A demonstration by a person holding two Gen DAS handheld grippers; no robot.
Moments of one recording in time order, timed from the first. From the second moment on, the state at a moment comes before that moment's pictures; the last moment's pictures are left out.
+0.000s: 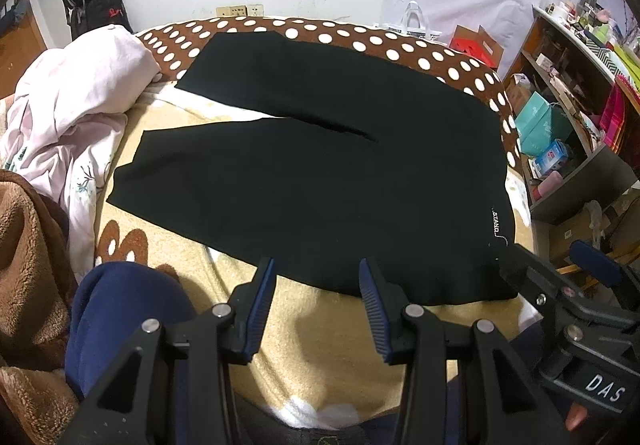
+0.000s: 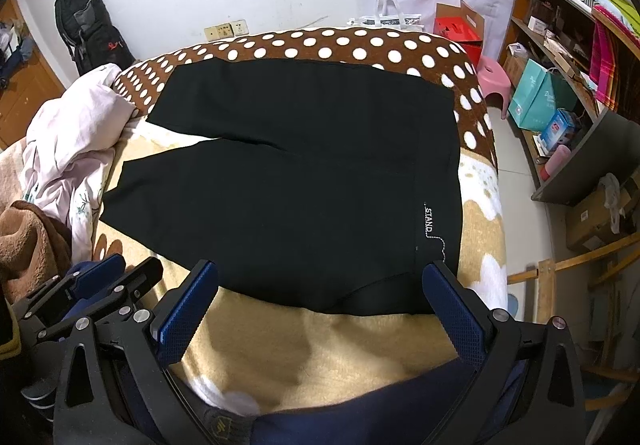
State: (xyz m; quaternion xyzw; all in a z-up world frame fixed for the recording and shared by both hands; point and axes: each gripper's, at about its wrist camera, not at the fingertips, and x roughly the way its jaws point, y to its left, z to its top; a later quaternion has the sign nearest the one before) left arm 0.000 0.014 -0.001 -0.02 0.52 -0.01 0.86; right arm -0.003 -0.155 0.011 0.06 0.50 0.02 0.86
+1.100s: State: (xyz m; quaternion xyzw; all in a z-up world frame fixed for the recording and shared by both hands) left arm 0.001 0.015 -0.010 -0.02 0.53 -0.03 0.85; right arm -0.002 -0.153 0.010 0.05 0.50 0.04 0.86
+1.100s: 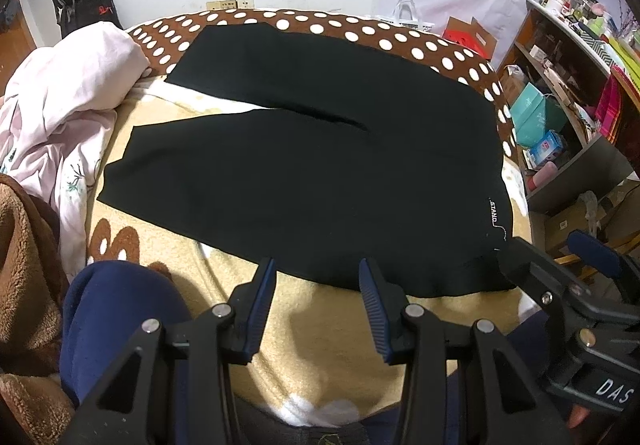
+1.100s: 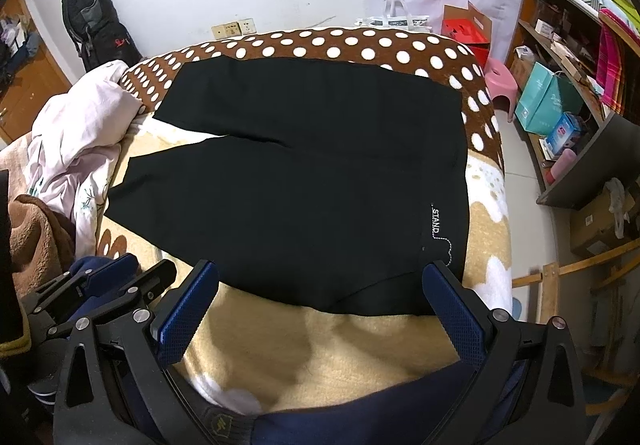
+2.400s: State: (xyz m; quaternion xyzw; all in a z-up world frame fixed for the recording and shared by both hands) left arm 0.004 0.013 -0.015 -0.02 0.52 -0.03 0.85; right arm 0.003 -0.149 0.006 0.05 0.50 0.05 0.86
